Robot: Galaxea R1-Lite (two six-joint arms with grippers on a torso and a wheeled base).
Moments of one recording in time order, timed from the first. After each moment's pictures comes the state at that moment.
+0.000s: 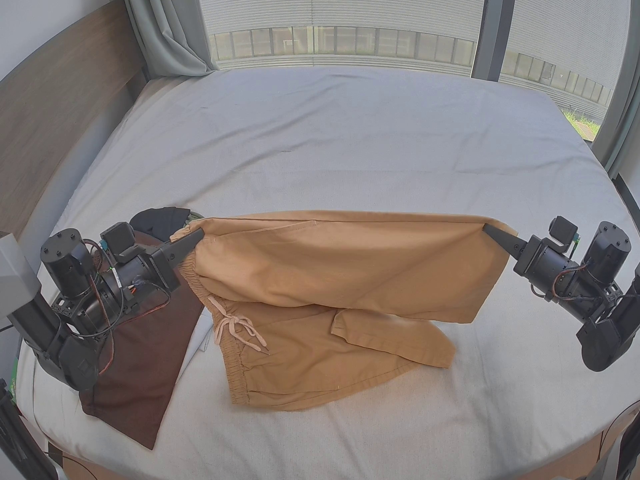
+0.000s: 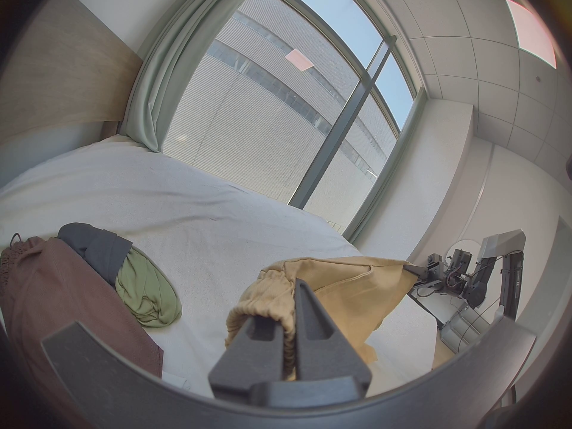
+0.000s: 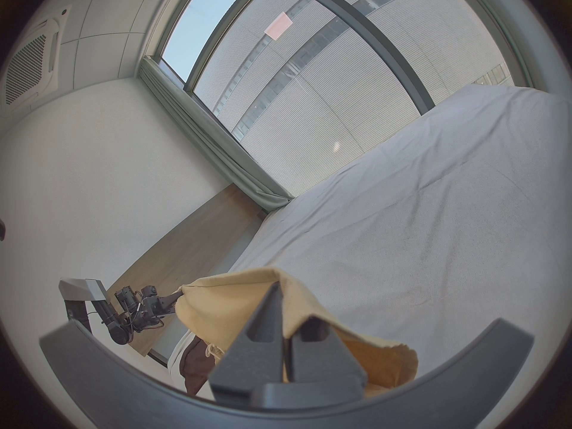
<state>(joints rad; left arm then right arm) -0.13 1.93 -0.47 -1.55 -0.50 -0.37 0.13 1.88 -0.44 -1.54 0.48 0.57</state>
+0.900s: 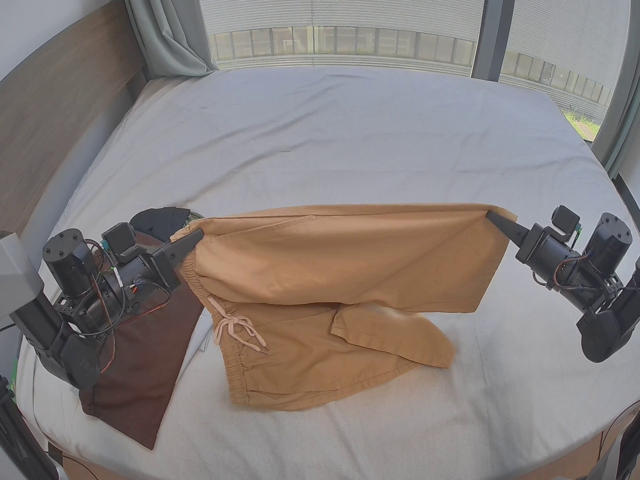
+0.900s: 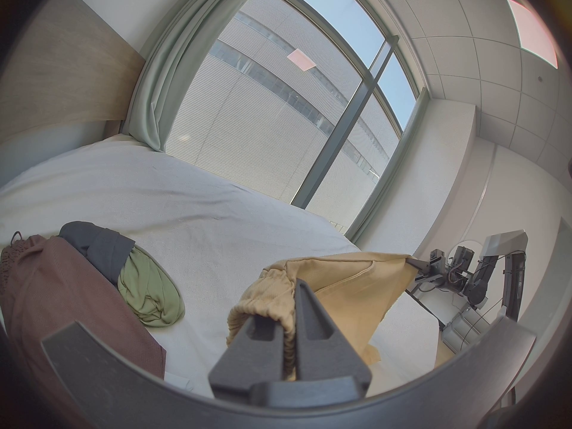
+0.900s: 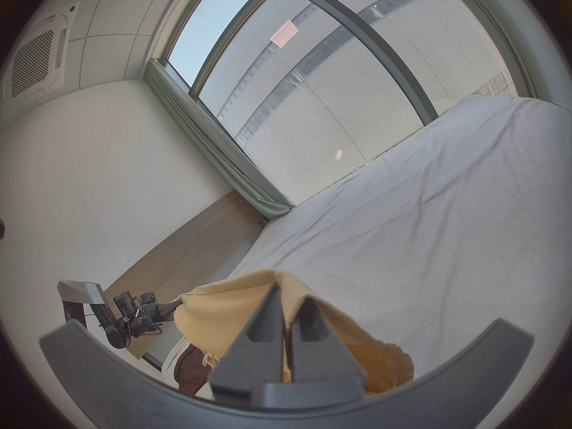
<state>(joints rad) -0.12 1.94 -0.48 -1.55 -0.49 -0.38 0.11 1.89 -0.49 -1.54 0.48 0.56</state>
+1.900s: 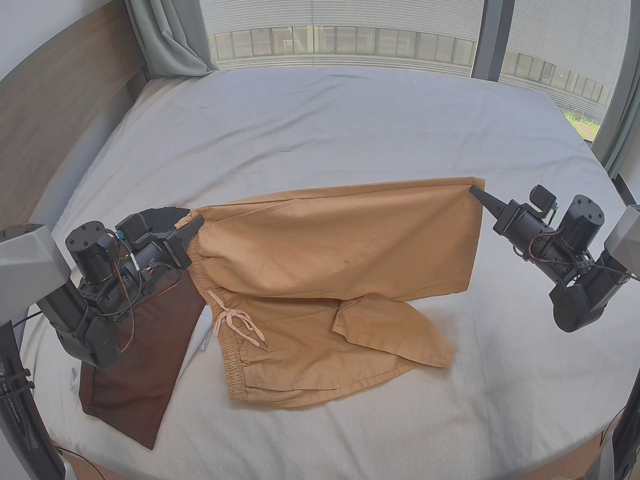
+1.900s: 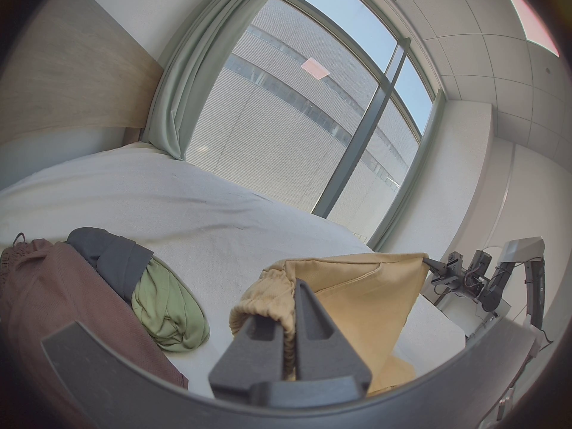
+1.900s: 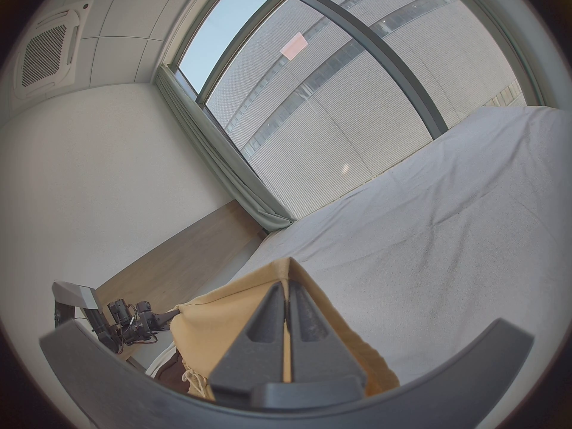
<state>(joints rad) -0.10 2.10 -0.65 -1.55 -0.39 -0.38 0.10 2.08 -0.78 -1.54 0.48 0.56</state>
